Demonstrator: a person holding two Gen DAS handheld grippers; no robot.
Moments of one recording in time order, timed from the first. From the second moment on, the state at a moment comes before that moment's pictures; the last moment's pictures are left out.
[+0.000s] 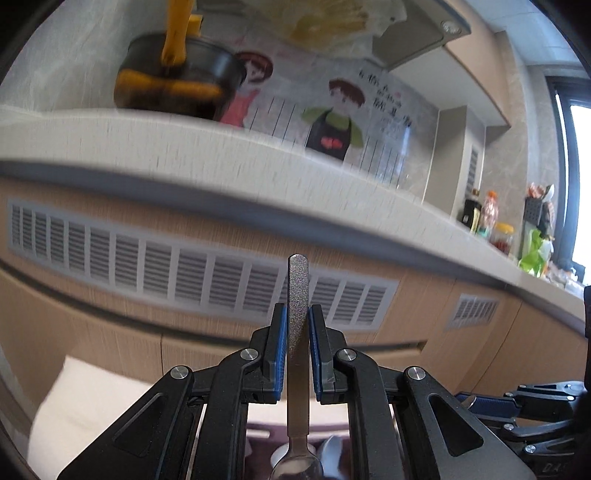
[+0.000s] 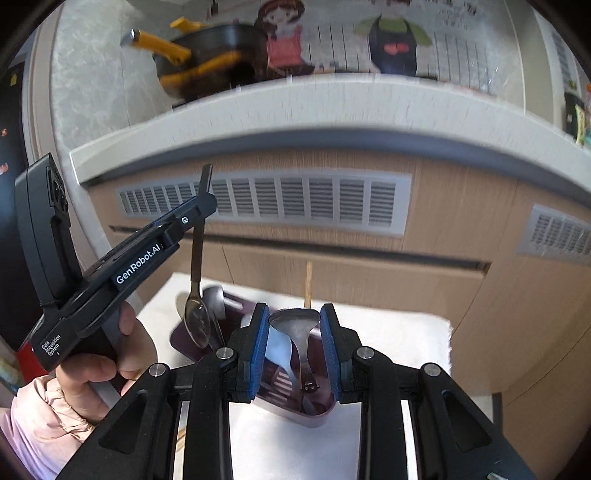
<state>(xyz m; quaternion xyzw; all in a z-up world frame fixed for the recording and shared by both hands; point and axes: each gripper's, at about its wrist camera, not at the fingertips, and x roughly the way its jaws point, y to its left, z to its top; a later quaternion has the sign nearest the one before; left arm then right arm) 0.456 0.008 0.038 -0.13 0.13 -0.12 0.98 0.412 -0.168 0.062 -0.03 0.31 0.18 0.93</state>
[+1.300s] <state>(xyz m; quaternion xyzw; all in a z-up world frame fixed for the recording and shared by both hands) 0.257 0.137 -0.061 -0.11 0.38 0.03 0.92 0.300 -0.066 -0.050 -0.16 0.39 0.17 0.89</state>
